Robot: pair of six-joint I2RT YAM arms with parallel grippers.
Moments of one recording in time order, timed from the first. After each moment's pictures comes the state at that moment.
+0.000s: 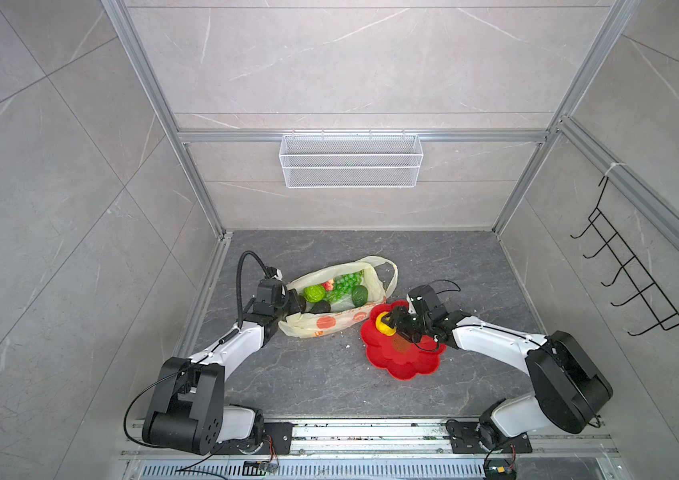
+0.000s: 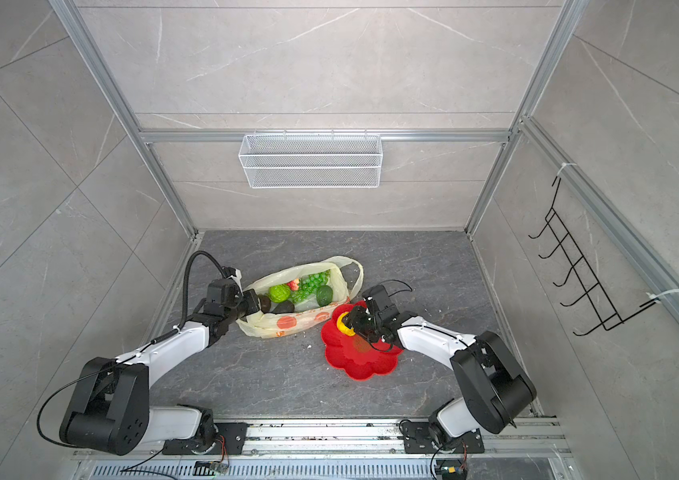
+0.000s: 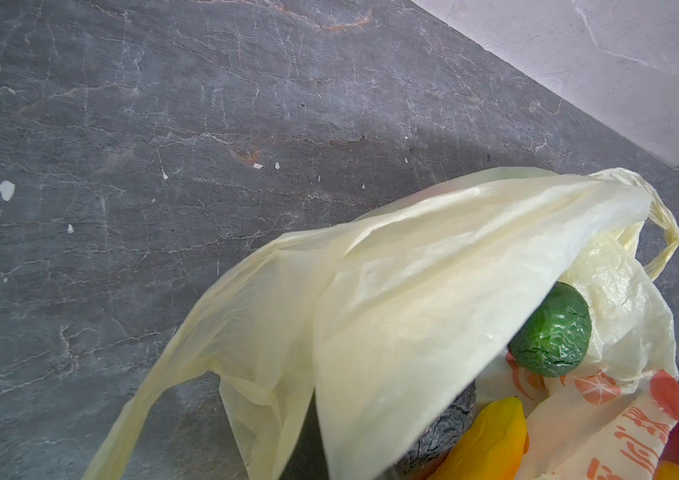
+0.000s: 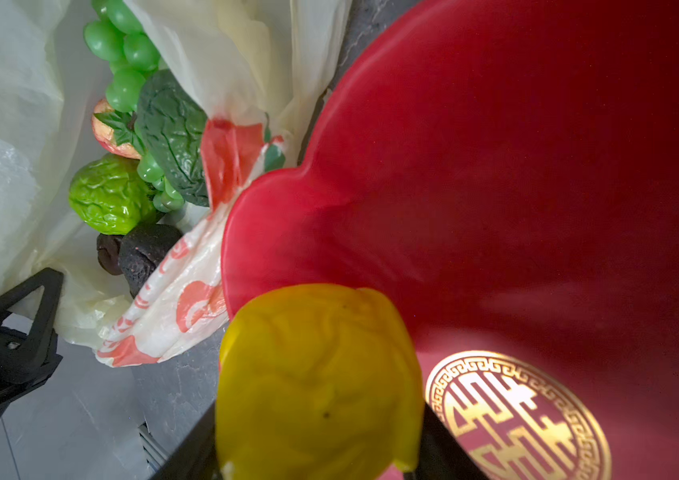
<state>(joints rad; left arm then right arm) -0.23 1.35 0.65 0.02 0.05 -0.47 0.55 1.51 0.73 -0.09 -0.25 1.03</state>
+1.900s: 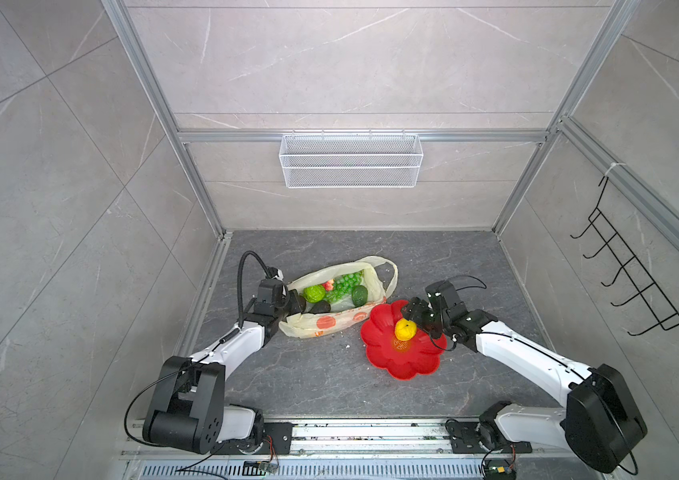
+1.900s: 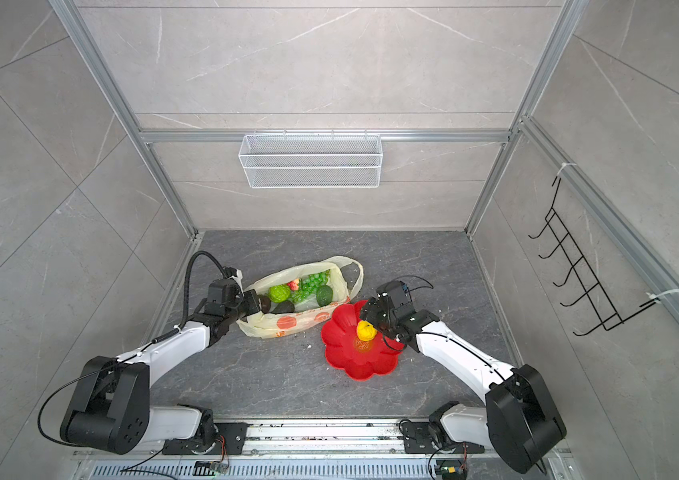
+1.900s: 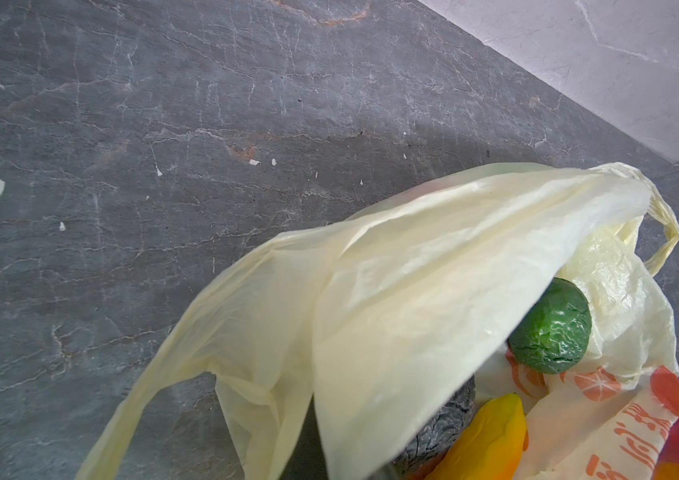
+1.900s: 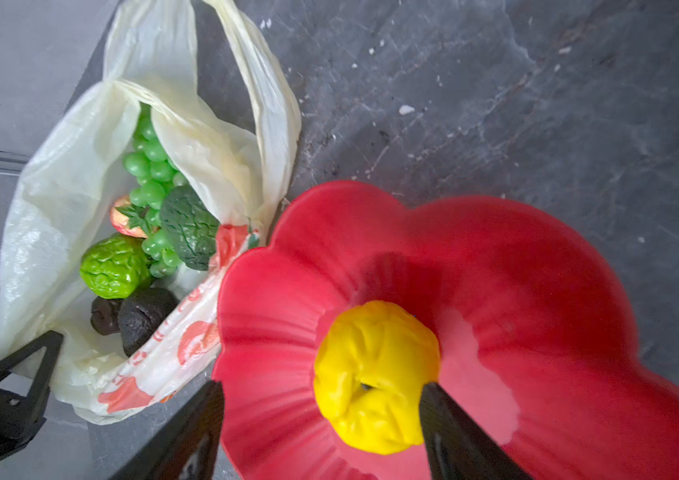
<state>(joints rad) -0.23 1.36 0.65 0.02 0.06 -0.47 0.52 1.29 0.82 -0.38 -0.01 0.95</state>
